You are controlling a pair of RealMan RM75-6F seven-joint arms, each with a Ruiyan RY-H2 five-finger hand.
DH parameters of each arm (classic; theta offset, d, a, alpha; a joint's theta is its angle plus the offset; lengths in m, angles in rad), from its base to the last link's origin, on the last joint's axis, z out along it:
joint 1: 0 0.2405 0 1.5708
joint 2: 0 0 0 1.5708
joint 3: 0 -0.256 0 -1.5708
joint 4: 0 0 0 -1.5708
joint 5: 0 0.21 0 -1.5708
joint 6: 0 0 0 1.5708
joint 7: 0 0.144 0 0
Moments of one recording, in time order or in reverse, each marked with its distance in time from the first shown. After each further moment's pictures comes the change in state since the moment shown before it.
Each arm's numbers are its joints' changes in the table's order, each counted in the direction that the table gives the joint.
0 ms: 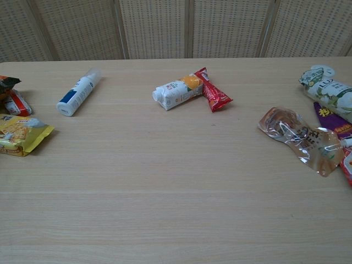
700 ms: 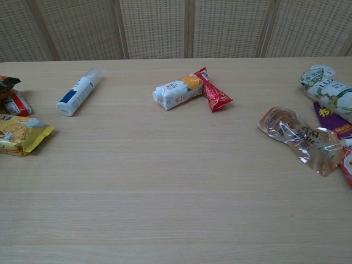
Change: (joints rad) left arm -0.094 0.020 0.027 0.015 -0.055 -0.113 0.109; right arm -0.002 0.046 -0.067 -0.079 0.077 0.067 -0.093
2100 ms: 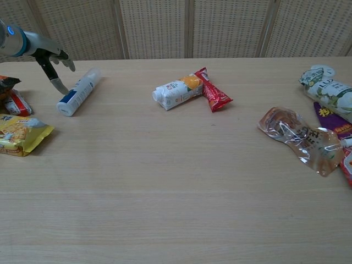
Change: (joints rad) left arm -1.025 0.508 -0.350 -0.820 -1.204 -0.914 0.593; right arm -0.005 -0.067 -0.055 -0.025 0.161 -0.078 0.197
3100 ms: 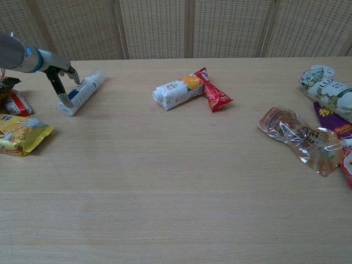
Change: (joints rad) left arm -0.042 0.152 -0.128 -0.155 -0.103 -0.026 0.028; right arm 0.004 -0.011 0.001 -0.008 0.010 -0.025 0.035
